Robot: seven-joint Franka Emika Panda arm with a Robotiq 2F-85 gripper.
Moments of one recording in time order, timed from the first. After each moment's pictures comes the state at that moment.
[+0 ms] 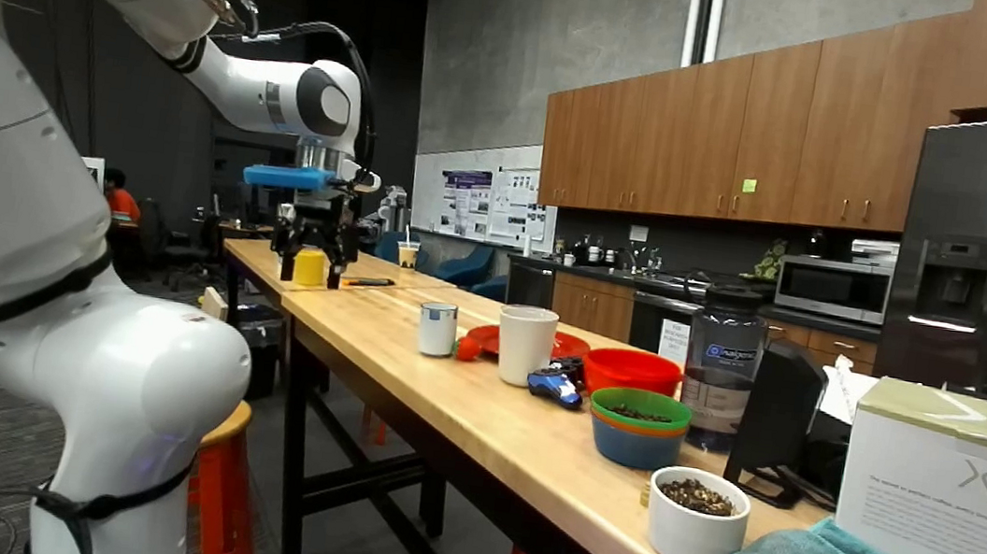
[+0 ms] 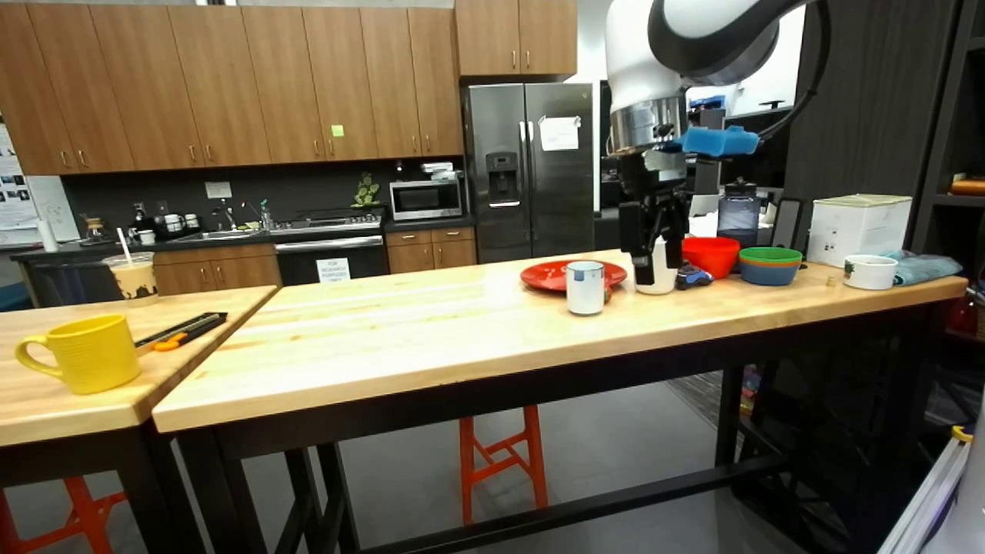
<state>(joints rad) 0.16 -0.51 0.22 -2.35 0.14 1.74 0.12</state>
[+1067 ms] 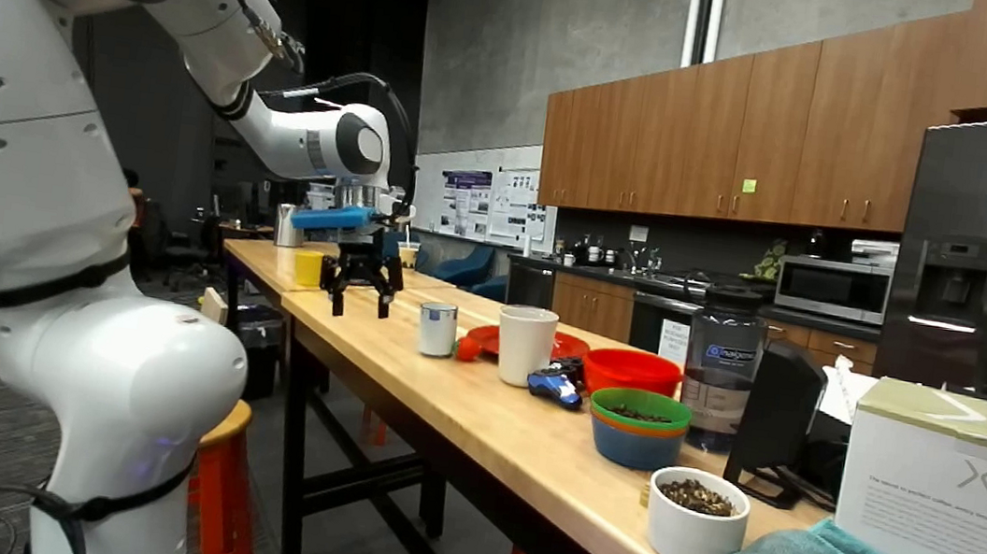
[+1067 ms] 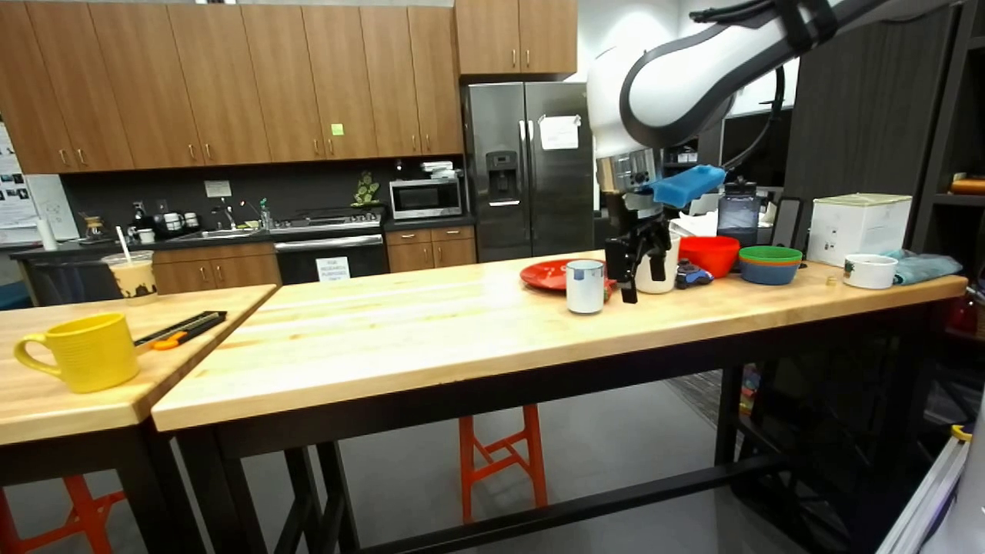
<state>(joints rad) 0.10 -0.35 0.20 -2.35 -0.04 1.91 0.14</state>
